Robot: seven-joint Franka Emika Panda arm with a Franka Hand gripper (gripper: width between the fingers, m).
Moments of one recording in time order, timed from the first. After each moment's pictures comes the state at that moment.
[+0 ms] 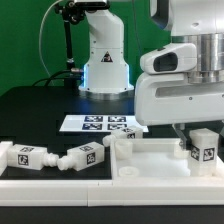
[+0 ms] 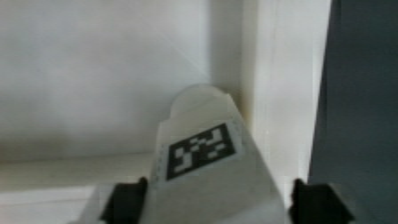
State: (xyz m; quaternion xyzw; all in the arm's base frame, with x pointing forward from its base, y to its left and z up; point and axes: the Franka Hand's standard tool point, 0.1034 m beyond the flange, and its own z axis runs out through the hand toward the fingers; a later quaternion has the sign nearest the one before) arm 0.641 0.111 0.068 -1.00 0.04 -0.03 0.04
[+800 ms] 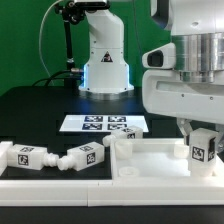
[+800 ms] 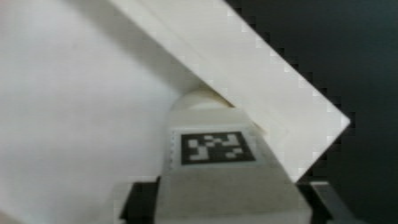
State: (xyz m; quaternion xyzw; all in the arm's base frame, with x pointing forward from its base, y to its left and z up) arm 0.641 0.110 0.070 -0.87 0.50 -0.01 0.06
